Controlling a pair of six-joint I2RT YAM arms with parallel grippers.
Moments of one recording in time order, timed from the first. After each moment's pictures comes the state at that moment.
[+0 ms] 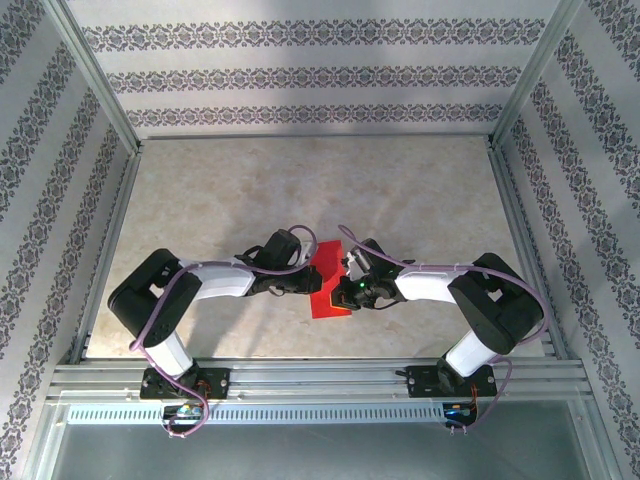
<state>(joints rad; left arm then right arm) -0.67 1.69 0.74 0.08 0.45 -0.63 0.66 1.60 0.61 -0.09 -0.56 0.78</state>
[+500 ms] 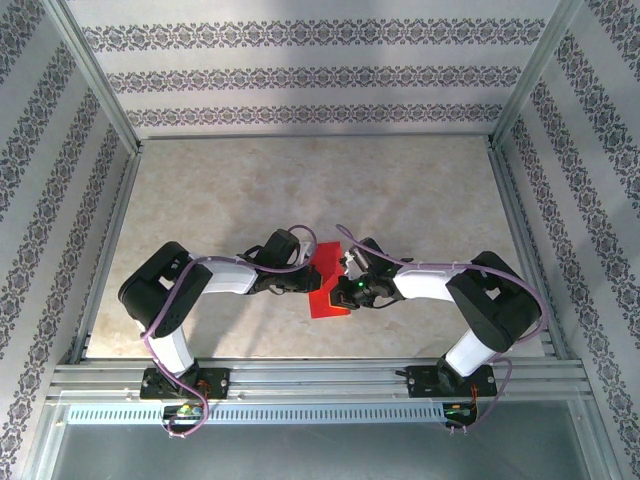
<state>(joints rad) -0.64 1.76 0.74 0.14 0.47 -0.63 0.66 1.61 0.63 -0.10 -0.56 0.75</state>
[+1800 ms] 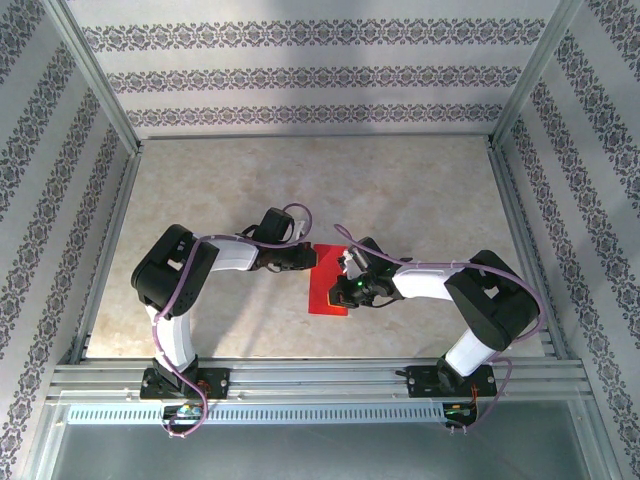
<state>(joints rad) -0.50 1.89 0.92 0.07 0.52 -0.54 0.66 1.62 0.63 -0.09 -0.56 0.73</state>
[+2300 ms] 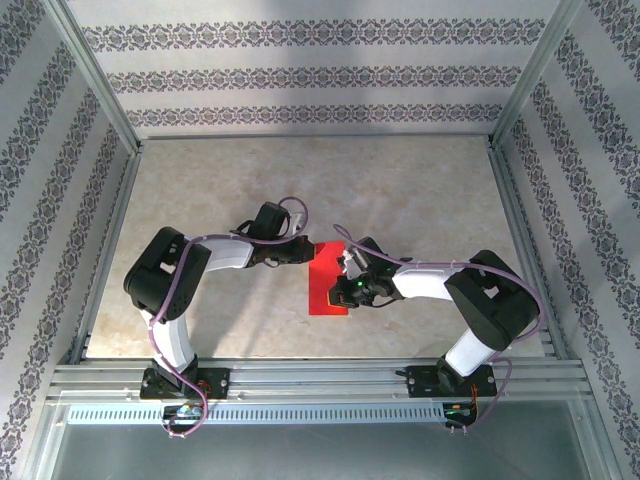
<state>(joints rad) -0.48 1.84 0.92 0.08 0.53 -0.53 0.66 1.62 0.63 -0.09 -0.56 0.71</state>
